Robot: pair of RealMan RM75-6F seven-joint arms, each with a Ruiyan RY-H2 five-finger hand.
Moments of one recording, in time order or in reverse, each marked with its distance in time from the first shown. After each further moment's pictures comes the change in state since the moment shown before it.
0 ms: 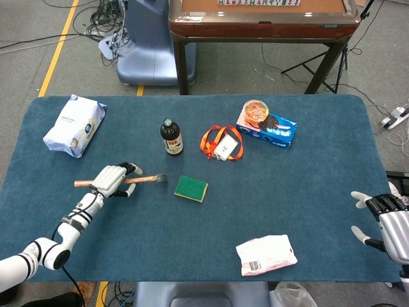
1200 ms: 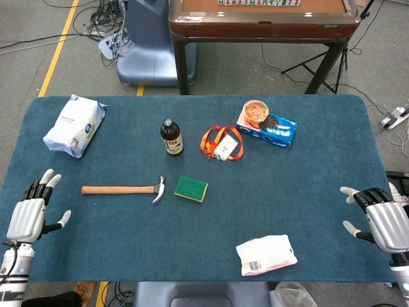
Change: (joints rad) left arm 0.488 0.306 0.085 -0.534 0.004 0.643 0.289; right arm 0.064 -0.003 0.012 -0.008 0.025 -0.097 -0.025
